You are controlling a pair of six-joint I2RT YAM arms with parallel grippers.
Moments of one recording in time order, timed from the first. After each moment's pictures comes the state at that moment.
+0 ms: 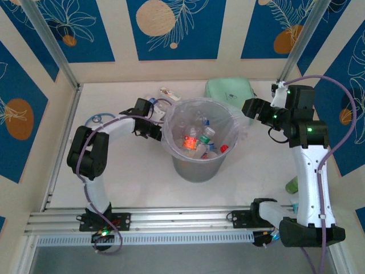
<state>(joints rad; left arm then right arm) -0.36 1.88 1.24 -0.47 0.45 0.10 -0.04 1.08 1.46 -1.04 -0.36 0.35</state>
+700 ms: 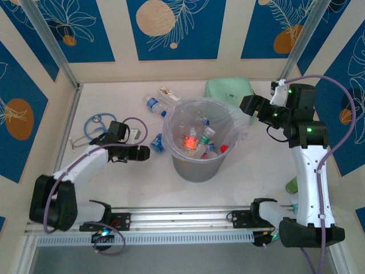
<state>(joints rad) -0.27 1.26 0.76 -0.57 0.28 -0.17 -0.04 1.08 1.44 -0.96 -0.50 0.43</state>
